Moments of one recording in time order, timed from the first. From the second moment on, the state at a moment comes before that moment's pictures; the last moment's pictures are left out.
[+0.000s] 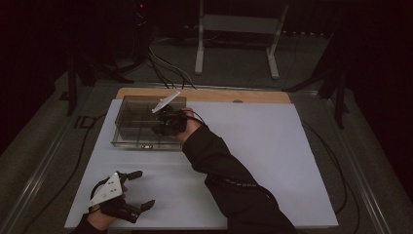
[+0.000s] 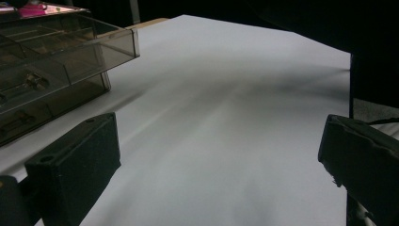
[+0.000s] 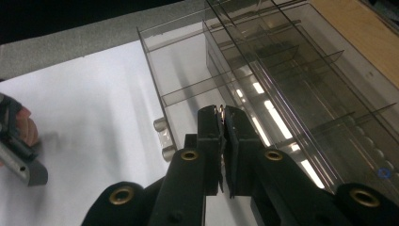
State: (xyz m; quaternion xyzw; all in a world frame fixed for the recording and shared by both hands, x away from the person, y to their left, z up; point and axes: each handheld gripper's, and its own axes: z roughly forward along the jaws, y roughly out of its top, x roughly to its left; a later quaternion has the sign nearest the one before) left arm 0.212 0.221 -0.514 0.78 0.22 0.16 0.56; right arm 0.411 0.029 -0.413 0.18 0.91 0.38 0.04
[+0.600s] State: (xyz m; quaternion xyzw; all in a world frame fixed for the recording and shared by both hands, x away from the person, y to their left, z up) left arm 0.211 0.222 -0.513 0.78 0.22 0.15 0.57; right arm 0.420 0.061 -0.432 0.19 0.91 0.36 0.04
